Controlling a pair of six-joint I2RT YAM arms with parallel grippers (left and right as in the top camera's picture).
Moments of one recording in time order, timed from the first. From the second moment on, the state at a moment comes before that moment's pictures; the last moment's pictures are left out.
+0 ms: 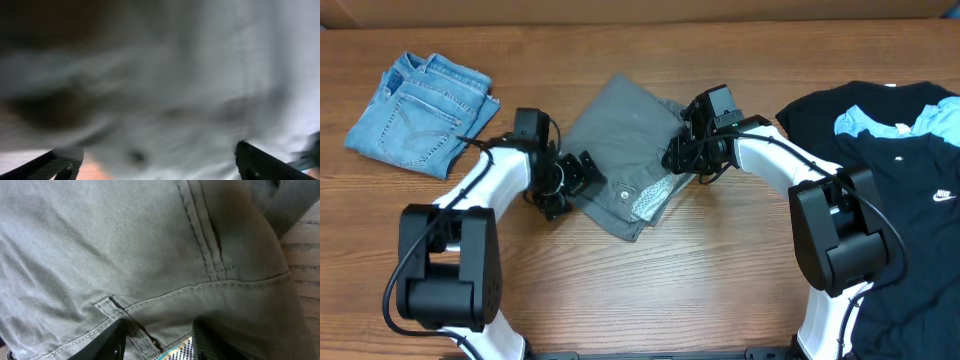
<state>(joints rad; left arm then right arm) -0.10 1.85 1.09 -0.62 0.47 -0.72 0.35 2.04 1.33 -0.49 -0.42 0.36</state>
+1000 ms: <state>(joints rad) -0.08 1.86 1.22 -0.72 0.50 -0.66 0.27 1.69 1.32 -0.75 -0.41 0.34</state>
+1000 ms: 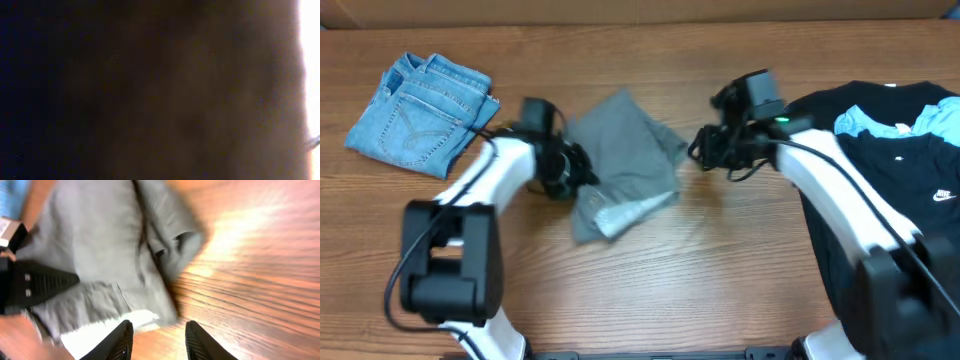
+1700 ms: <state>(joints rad) 0.46 1.85 1.62 -0.52 0.46 -0.41 0.26 1.60 1.32 -0.89 -0.41 0.34</state>
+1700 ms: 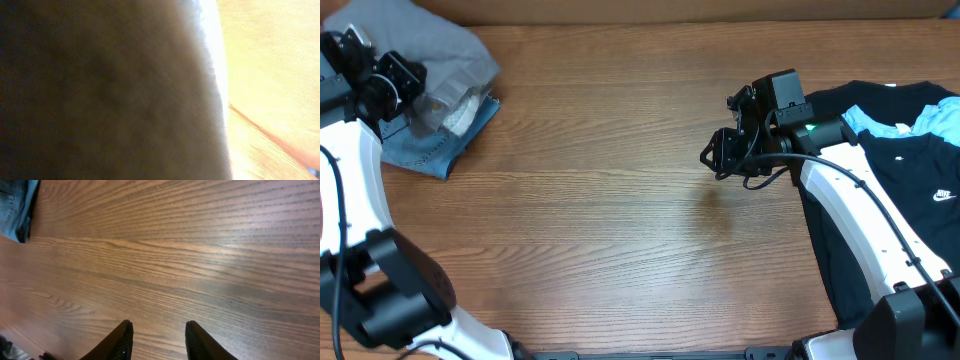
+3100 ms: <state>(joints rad) 0.42 2.16 1.75 -0.40 0.63 -0.54 0.27 1.60 1.32 -0.99 -0.41 0.34</state>
